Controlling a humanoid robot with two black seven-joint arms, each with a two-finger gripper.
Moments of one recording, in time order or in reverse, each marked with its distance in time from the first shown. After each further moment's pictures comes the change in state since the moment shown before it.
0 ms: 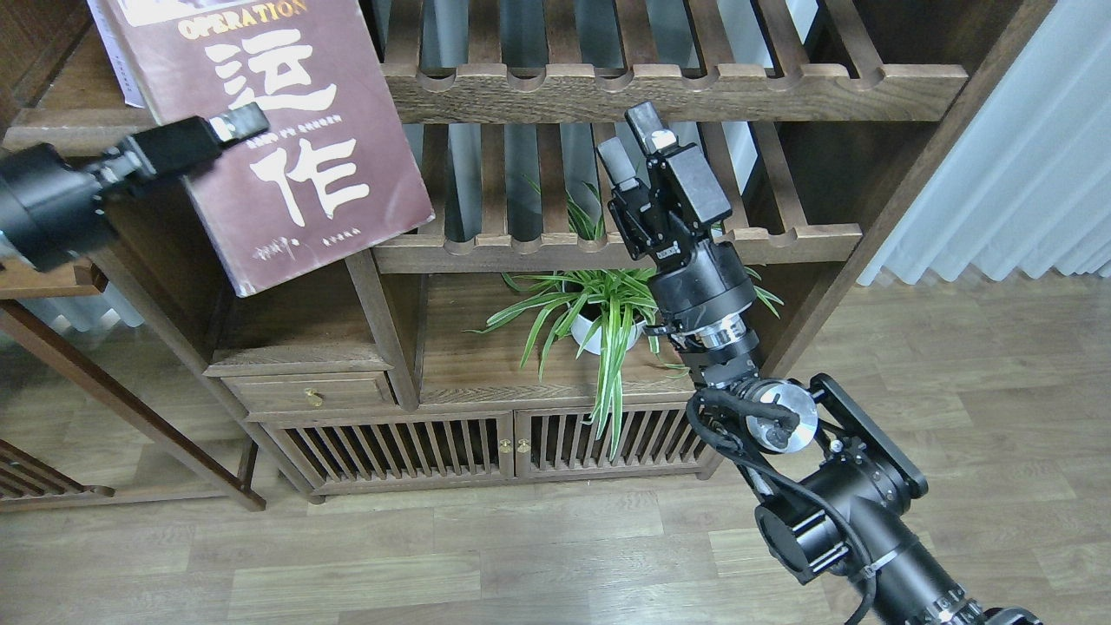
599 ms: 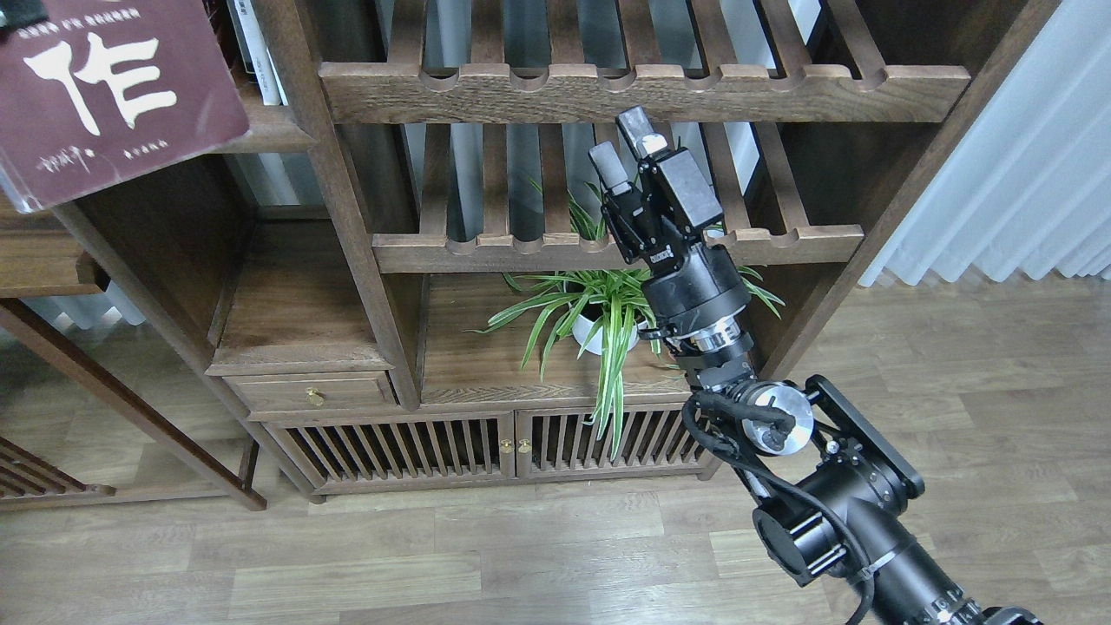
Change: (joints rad) left arm -0.041 0.224 -0.087 0.033 -0.003 0.000 0.001; right arm -0.006 0.000 -0.014 -0.002 -0.002 0.000 0.000
